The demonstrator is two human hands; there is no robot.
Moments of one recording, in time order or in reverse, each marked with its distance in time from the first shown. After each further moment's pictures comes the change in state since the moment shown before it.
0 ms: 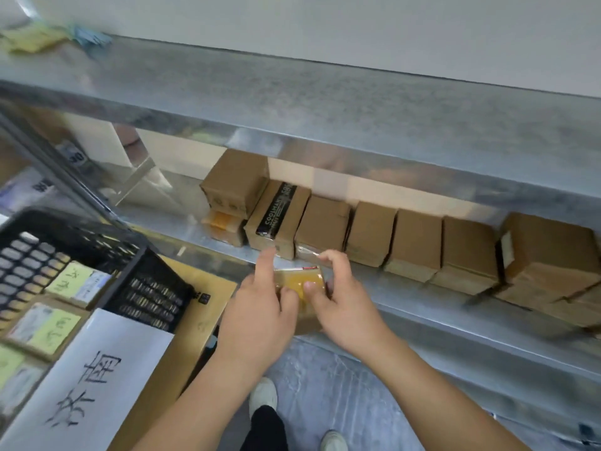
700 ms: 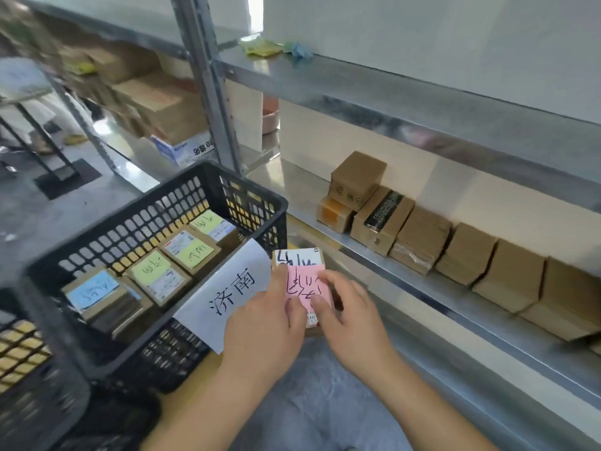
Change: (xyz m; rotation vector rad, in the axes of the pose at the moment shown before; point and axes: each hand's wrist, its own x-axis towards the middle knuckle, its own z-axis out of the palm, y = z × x) left_hand -0.154 -0.095 -0.111 0.154 0.182 -0.224; right_hand -0.109 -0.095 0.128 -0.080 -0.141 -0.245
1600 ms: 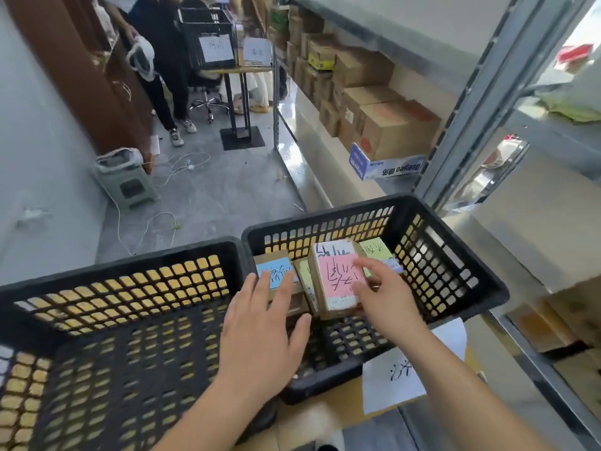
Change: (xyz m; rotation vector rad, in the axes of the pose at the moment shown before) left_hand -0.031 -0.263 -0.120 0.215 0.187 -0.466; right_hand 0.148 -0.158 0.241 0.047 -0.440 -0.082
